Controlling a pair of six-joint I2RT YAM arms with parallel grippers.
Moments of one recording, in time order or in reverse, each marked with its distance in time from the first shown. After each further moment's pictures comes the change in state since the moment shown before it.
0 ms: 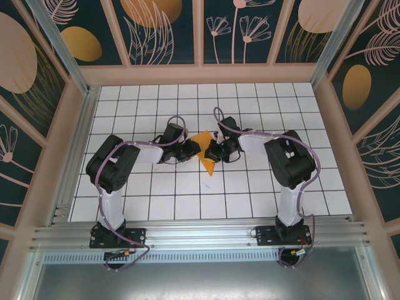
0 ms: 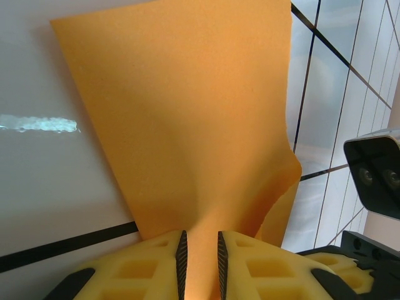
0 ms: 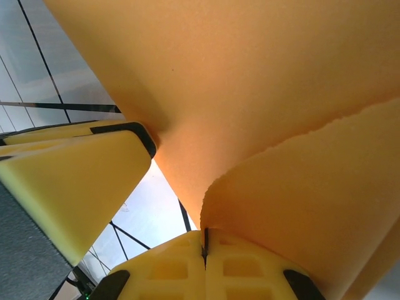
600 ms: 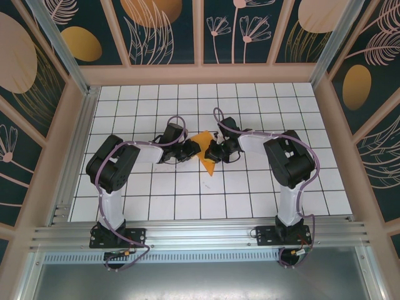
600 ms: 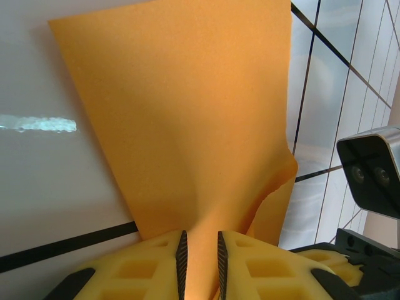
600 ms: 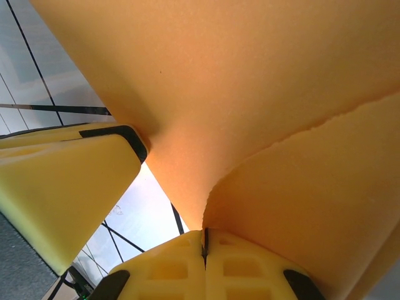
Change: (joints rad) left arm 0.000 0.001 0.000 0.000 0.002 0.003; right arm 0.000 0.006 0.000 0.001 0.005 0.000
